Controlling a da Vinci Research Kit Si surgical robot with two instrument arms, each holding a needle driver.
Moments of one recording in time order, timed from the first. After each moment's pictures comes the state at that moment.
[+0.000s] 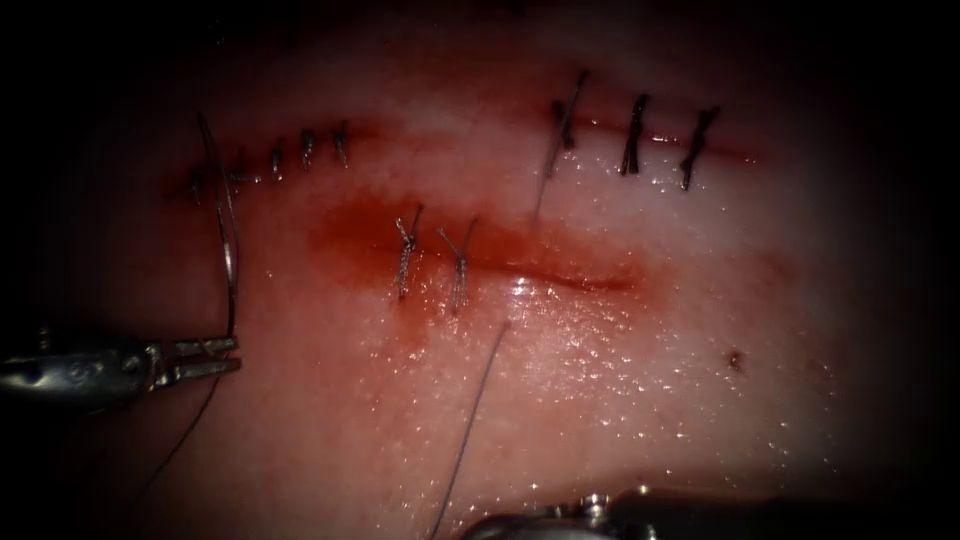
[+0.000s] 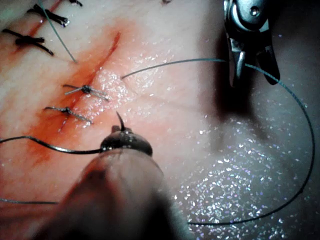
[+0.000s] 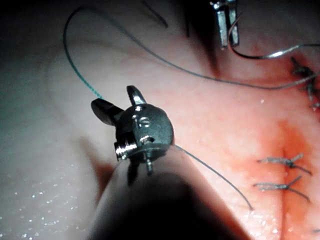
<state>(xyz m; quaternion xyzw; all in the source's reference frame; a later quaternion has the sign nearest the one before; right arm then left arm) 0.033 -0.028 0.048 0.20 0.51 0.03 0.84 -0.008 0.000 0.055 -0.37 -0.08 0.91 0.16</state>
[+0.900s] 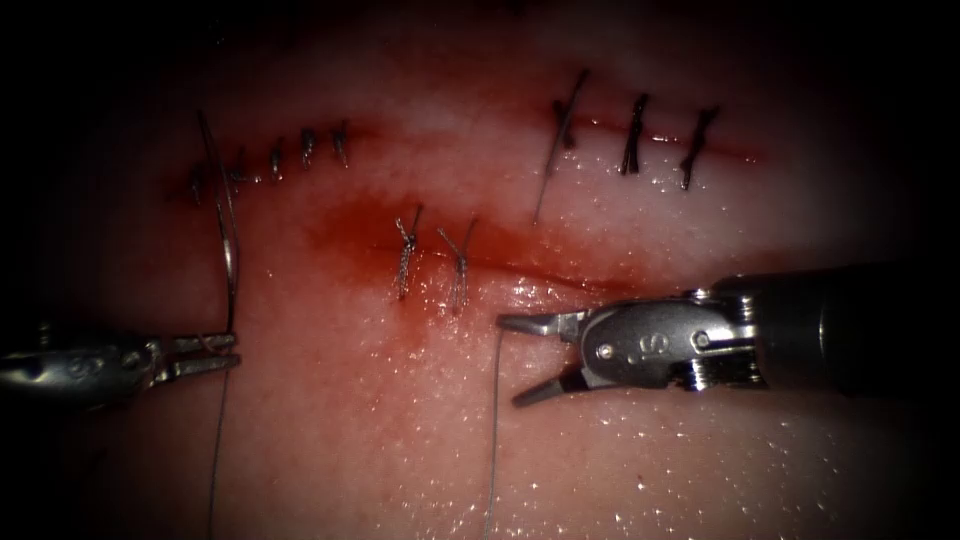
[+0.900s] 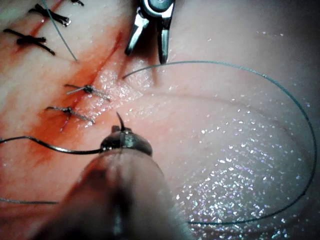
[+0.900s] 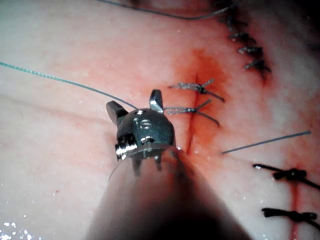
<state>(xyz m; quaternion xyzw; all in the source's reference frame) 0.026 -0.018 0.059 0.01 0.50 0.06 0.86 -0.008 0.000 0.056 -0.37 -0.08 0.91 0.15</state>
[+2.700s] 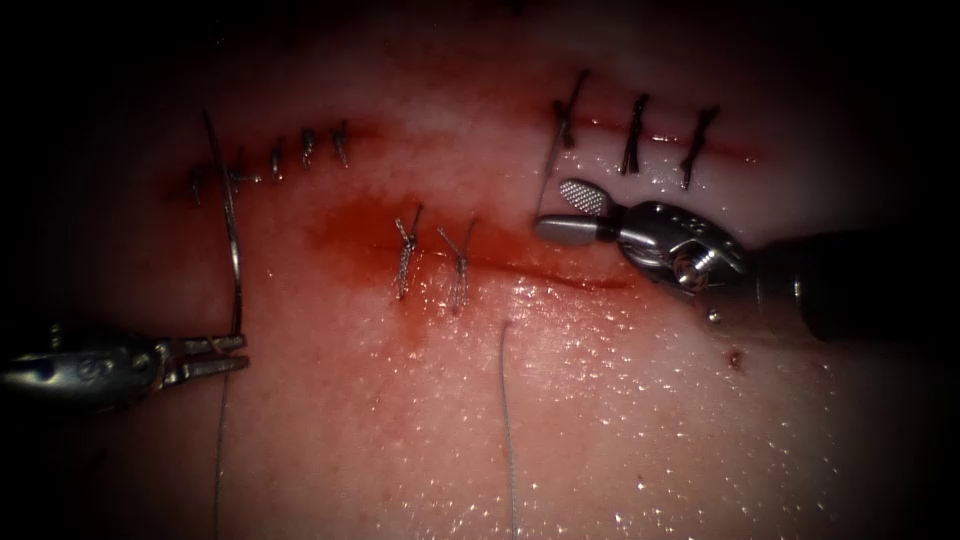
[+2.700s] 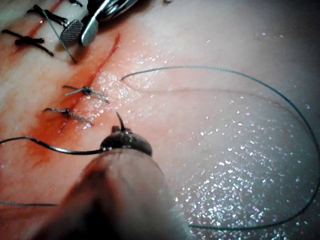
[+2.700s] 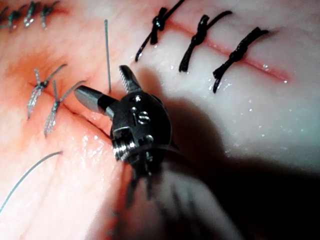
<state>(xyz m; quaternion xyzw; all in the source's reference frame) 0.019 -0.010 0.071 0.15 0.47 0.60 0.63 -0.009 0.000 0.056 -0.36 -0.07 0.92 0.16</state>
